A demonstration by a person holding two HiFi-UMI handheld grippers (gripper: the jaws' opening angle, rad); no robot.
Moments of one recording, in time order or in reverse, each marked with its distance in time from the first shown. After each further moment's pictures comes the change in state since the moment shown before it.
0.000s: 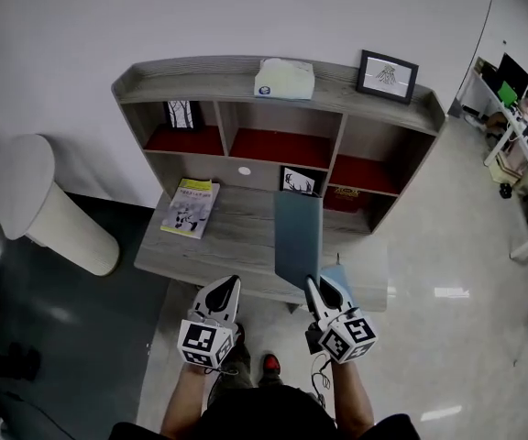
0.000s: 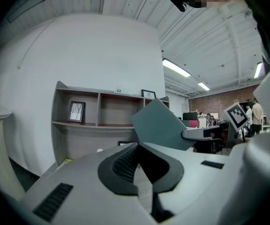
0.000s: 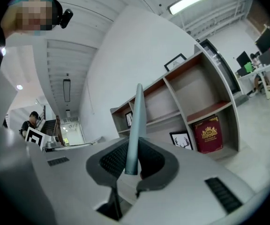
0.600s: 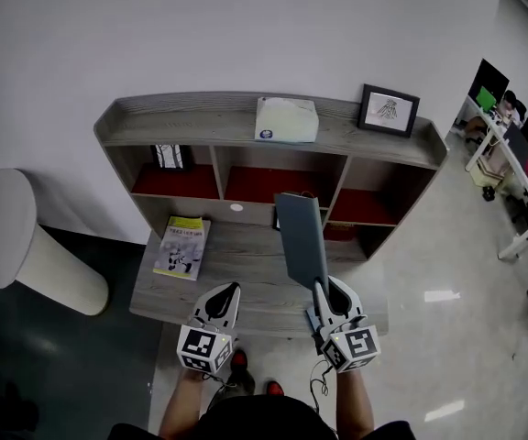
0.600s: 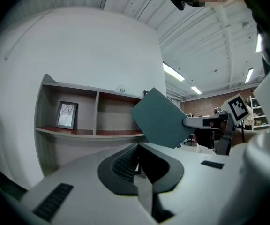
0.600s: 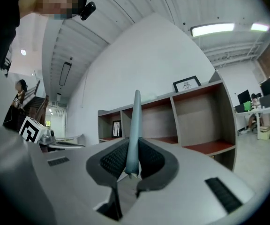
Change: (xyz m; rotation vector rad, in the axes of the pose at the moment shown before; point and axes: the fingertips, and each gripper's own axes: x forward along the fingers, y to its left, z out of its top) left arm 0.076 0.069 0.032 0.011 -0.030 -0.123; right arm 0.076 -0.010 0.070 -0.280 -0.098 -0.153
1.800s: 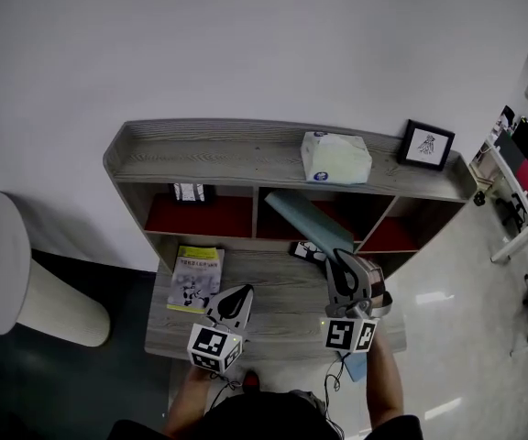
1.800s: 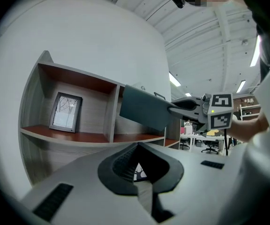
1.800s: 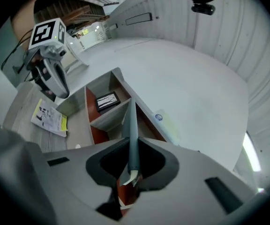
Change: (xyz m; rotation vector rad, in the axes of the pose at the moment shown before) left arm 0.056 0.122 0.010 -0.037 -0.022 -0.138; right arm 0.165 0.029 0.048 -1.105 0.129 -0.221
